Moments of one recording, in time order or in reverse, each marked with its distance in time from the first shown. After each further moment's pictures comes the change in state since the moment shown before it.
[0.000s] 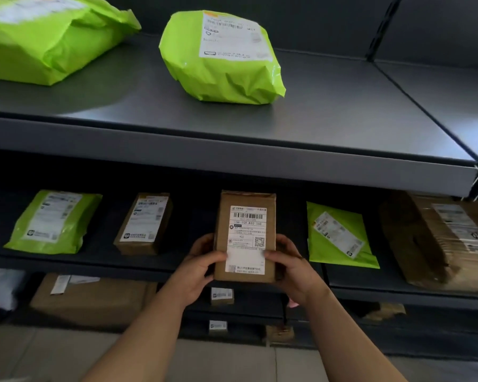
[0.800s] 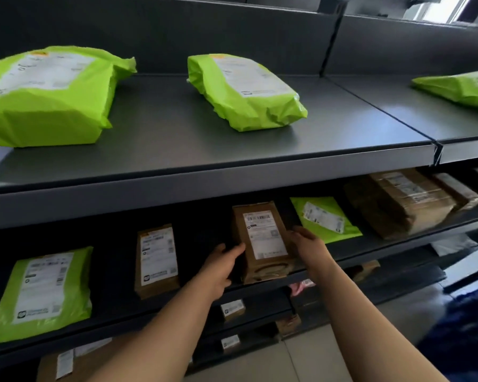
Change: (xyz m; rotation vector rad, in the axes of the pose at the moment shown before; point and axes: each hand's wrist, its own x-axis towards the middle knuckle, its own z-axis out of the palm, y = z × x) left_hand 0.006 0.058 -0.010 0.378 -0.126 -0.200; right_hand -0.020 -0.022 0.073 -0.123 0.775 -0.164
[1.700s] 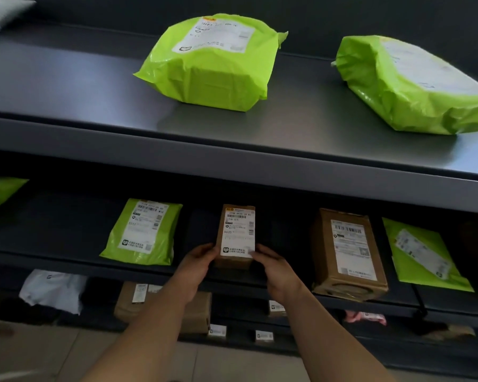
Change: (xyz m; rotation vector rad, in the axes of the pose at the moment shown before) left_hand -0.009 -0.068 -0.175 -0.181 0.380 0.142; right_hand -0.044 0.079 0.182 0.023 -0.651 0.190
